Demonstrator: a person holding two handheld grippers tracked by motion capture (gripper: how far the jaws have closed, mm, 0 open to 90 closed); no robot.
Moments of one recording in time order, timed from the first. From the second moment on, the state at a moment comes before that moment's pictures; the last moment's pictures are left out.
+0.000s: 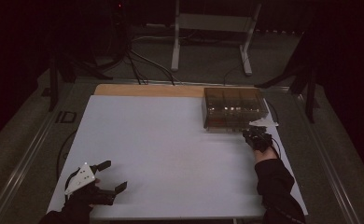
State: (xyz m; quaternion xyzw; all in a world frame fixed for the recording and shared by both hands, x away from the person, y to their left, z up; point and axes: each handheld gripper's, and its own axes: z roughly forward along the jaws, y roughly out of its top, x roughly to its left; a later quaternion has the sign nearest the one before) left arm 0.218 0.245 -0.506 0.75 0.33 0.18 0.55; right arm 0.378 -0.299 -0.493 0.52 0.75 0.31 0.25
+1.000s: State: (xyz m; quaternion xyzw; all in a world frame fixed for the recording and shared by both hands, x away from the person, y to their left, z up) left arm 0.218 0.244 -0.506 0.75 0.32 0.18 0.55; right arm 0.386 -0.299 -0.491 0.53 0.75 0.31 0.25
